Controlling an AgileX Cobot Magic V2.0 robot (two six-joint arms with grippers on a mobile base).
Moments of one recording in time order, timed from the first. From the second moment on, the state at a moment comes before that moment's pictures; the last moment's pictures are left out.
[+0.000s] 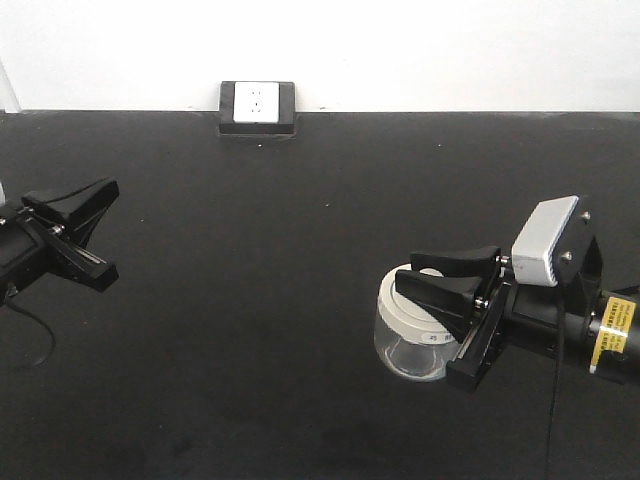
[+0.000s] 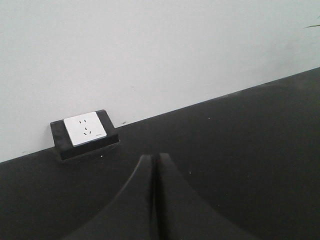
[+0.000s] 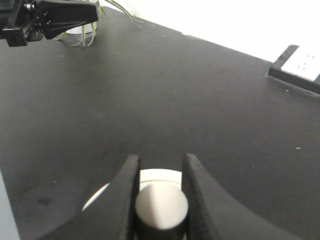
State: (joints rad) left arm 0.07 1.42 -0.55 0.75 -0.94 -0.43; right arm 0.13 1.25 -0.52 -1.27 -0.84 0.91
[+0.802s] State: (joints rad) left arm 0.07 1.42 -0.55 0.75 -0.94 -0.43; right arm 0.14 1.70 -0.94 -1.12 -0.87 0.67
